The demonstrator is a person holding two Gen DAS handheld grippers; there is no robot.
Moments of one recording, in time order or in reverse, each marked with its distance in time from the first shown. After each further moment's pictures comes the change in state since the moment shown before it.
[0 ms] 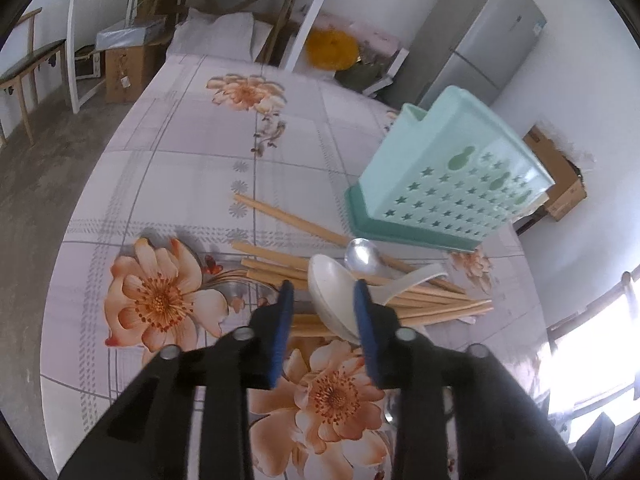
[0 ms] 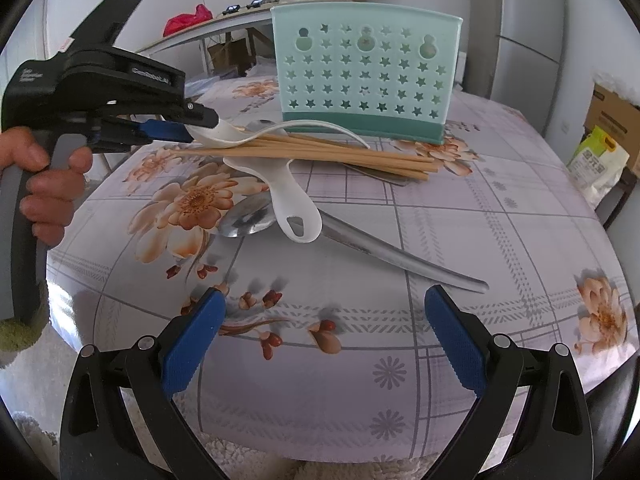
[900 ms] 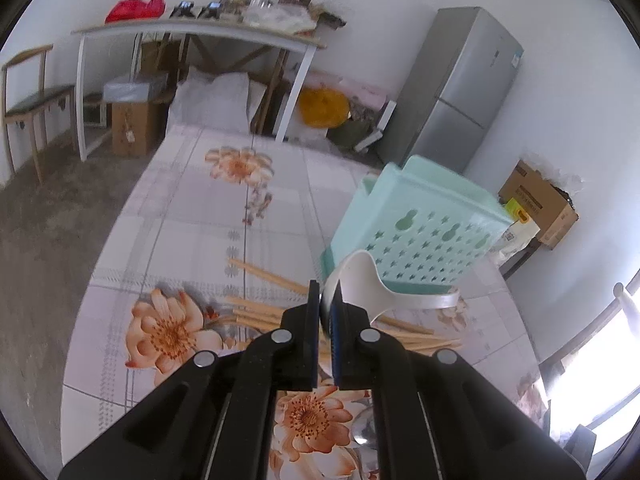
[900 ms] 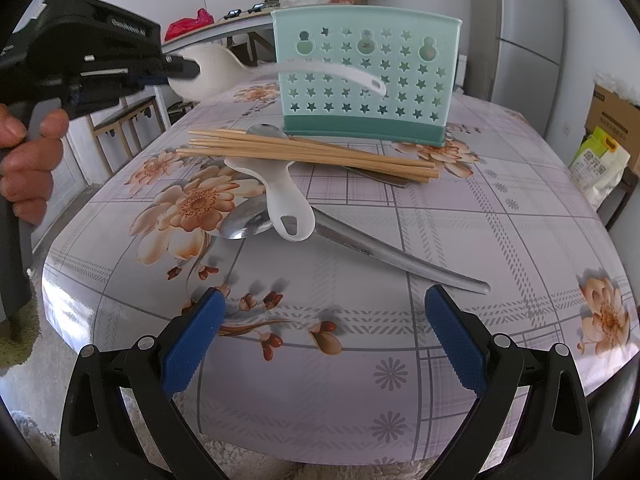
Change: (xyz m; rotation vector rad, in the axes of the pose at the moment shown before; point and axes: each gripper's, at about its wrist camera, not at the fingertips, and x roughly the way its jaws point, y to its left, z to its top) left arm -0.054 -0.028 -0.003 0.053 -0.247 -0.001; right arm 0.000 -0.002 -0.002 0.002 -0.014 0.008
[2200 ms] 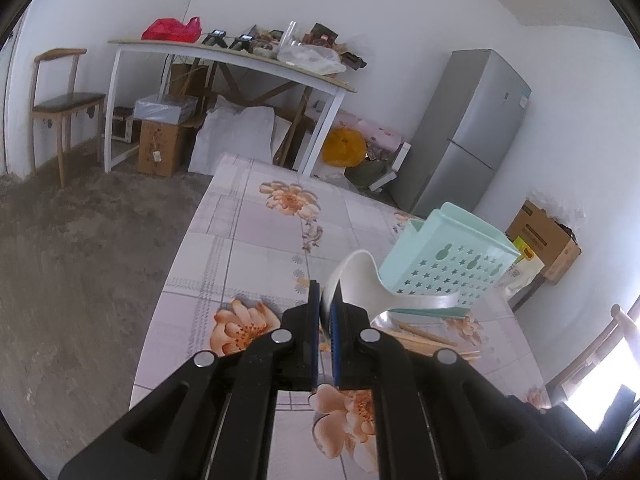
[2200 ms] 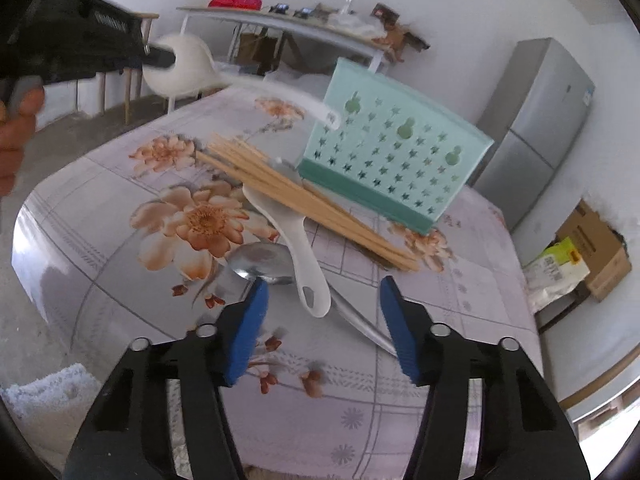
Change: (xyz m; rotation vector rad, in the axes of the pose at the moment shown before) left arm -0.050 0.063 -0.013 -0.077 -0.137 0.025; right arm -0.029 0.045 0.024 -0.346 -0.108 -0.177
